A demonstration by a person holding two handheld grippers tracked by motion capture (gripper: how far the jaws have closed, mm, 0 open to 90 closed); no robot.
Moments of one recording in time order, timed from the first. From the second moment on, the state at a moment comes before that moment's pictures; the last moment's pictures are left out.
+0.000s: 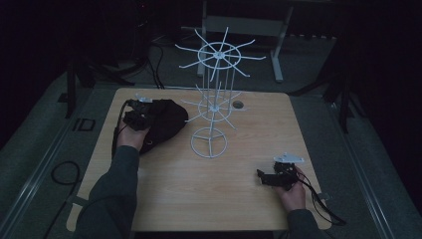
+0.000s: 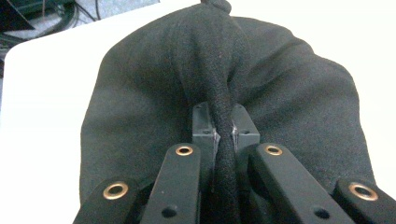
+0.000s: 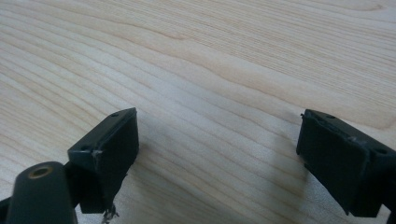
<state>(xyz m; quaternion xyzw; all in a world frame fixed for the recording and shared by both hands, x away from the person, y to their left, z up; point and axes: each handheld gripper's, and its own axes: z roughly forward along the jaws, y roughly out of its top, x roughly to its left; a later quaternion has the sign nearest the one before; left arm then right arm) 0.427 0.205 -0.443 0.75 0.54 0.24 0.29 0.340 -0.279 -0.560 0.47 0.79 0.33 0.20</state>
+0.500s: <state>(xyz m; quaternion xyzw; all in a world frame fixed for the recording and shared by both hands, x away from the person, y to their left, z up) 0.405 0.233 -0.420 0.70 0.55 0.26 0.38 0.340 -0.279 -0.560 0.47 0.79 0.33 0.20</state>
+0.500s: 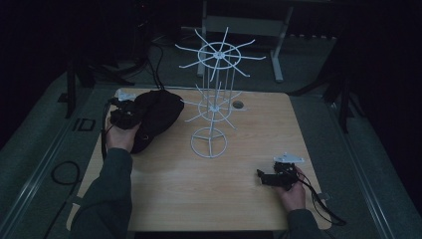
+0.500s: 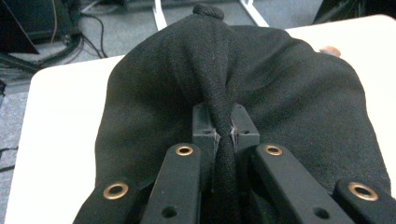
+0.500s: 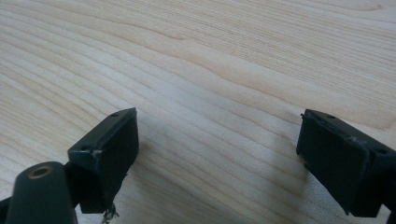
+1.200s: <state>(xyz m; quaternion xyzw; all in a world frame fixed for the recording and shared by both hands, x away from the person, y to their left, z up) 0.387 0.251 -0.395 0.65 0.55 0.25 0.46 0.340 -0.279 -0.560 0.47 0.79 0.33 0.20</state>
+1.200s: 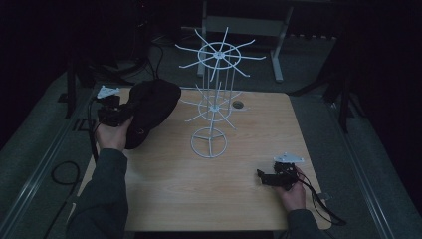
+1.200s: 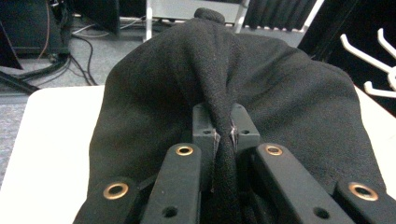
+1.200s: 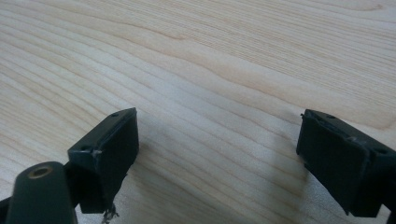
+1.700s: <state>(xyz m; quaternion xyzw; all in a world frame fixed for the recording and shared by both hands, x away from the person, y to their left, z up) 0.380 0.256 -0.381 0.63 0.55 0.24 0.49 0.340 -0.279 -0.560 0.47 0.79 0.34 0.20</state>
